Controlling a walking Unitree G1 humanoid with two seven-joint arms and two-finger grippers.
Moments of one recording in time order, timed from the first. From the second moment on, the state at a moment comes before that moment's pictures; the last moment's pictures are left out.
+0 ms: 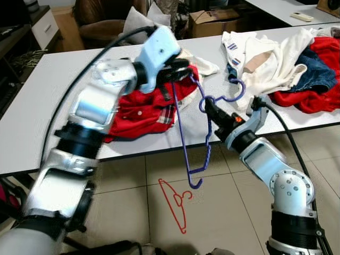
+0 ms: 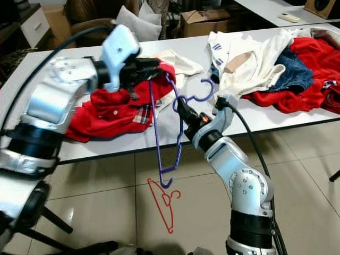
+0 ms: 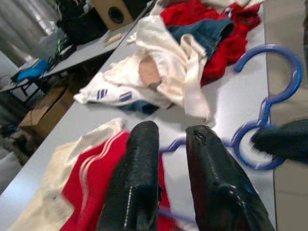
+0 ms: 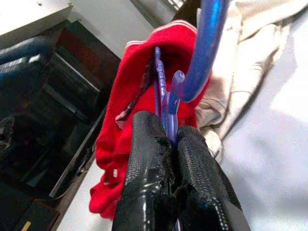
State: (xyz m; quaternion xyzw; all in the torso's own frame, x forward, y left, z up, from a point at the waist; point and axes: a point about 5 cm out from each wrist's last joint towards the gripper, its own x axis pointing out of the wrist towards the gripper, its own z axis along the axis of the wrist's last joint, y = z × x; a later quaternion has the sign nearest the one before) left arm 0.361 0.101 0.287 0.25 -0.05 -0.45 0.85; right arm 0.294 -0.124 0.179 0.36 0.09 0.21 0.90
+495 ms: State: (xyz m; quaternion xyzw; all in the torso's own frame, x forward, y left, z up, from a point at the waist) left arm 0.384 0.155 0.225 0.36 0.02 -0.30 0.88; right arm 0.293 -0.130 0.178 0.36 0.09 0.22 0.90
